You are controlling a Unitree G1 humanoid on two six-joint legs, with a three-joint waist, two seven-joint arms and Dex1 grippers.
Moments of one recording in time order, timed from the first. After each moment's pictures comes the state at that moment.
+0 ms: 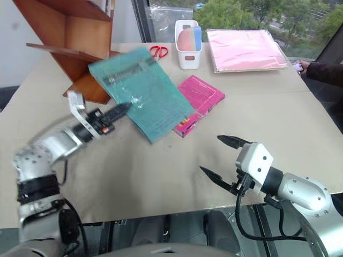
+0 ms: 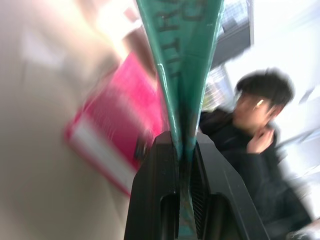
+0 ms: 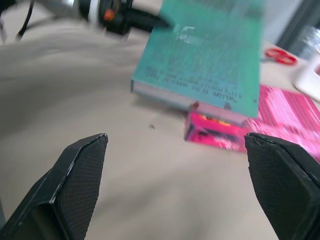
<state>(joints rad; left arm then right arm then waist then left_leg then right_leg) -0.56 0.62 0.44 0.00 -1.19 1.10 -0.43 0.16 -0.66 -0.09 -0.87 0.45 0.42 0.69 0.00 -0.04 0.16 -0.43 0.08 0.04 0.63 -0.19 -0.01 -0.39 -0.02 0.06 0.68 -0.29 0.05</state>
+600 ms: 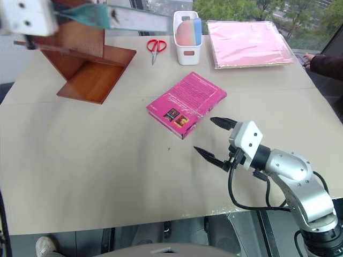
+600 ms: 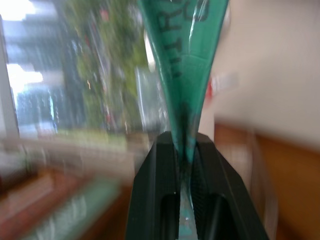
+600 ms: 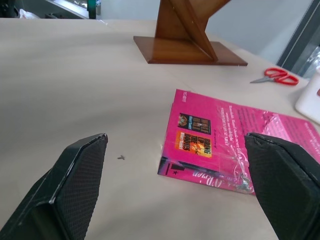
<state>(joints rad) -1.37 1.21 -0.31 0.63 0.26 -0.46 -1.10 -0.09 -0.60 0.01 -0.65 0.43 0.37 0.72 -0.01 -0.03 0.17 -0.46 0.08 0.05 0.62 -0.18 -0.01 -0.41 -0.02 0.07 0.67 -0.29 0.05</state>
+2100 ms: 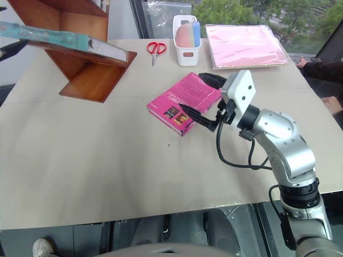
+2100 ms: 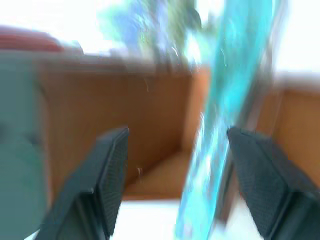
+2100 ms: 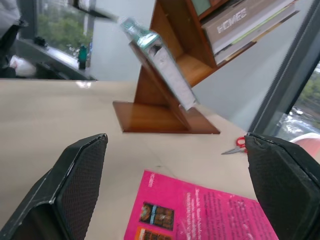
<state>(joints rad) -0.98 1.23 -0.03 0.93 -0.12 -1.05 -0.92 -0.46 -0.51 0.04 -0.44 0.44 0.42 0.69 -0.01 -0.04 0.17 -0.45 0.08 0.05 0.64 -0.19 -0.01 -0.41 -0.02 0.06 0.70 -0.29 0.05</state>
